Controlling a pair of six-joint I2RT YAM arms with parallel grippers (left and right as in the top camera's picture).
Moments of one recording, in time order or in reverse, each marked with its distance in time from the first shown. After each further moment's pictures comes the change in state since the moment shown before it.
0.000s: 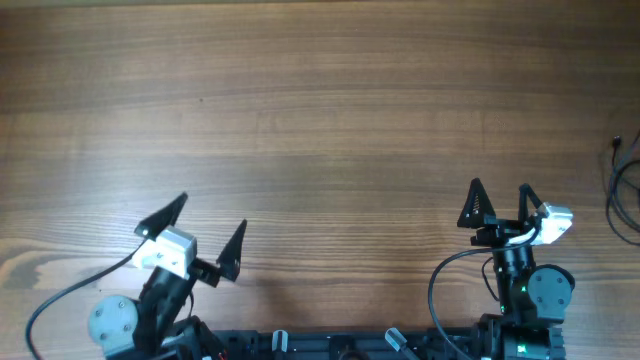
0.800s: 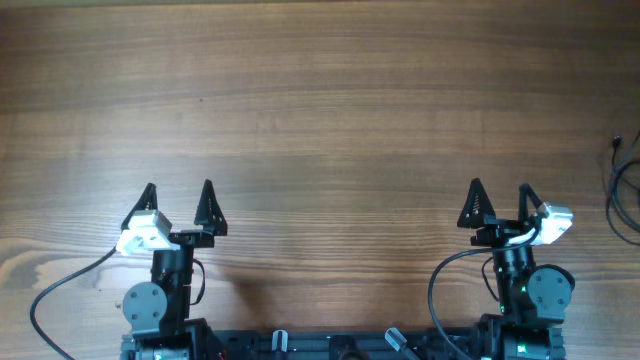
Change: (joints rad) left arm -0.237 -0.001 -0.294 0.410 -0.686 -0.297; right arm 0.000 0.000 0.000 0.000 0.000 0.000
